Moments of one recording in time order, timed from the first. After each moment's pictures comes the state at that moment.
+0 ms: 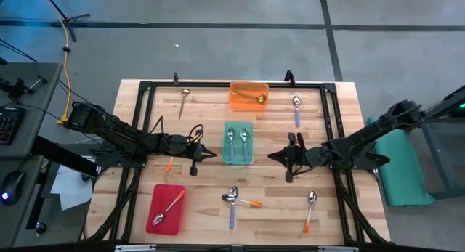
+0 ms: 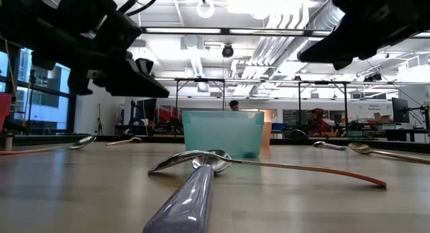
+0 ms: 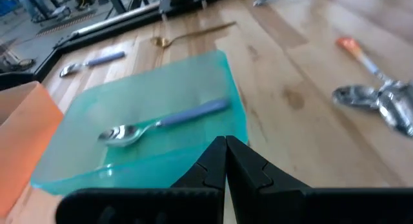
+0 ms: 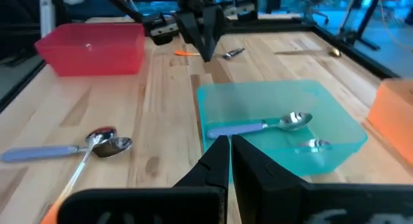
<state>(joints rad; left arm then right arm) -0.12 1.41 0.32 0.72 -0.10 0.26 0.39 1.09 0.36 0.38 0.50 0.18</state>
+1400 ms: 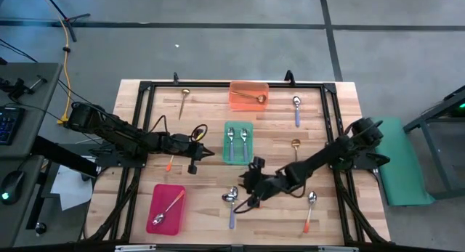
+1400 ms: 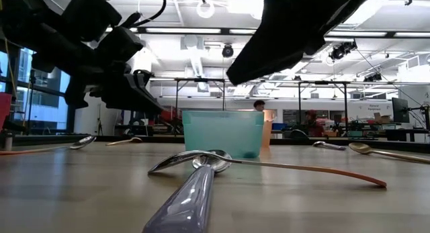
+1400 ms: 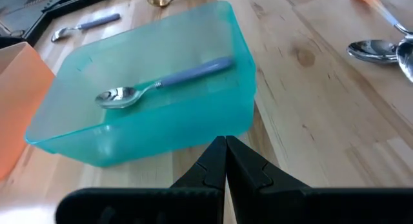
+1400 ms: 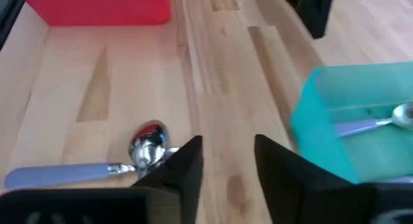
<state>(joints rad) -0.09 1.41 0.32 0.60 -0.10 0.26 0.48 1.79 1.06 -0.02 0.49 0.38</state>
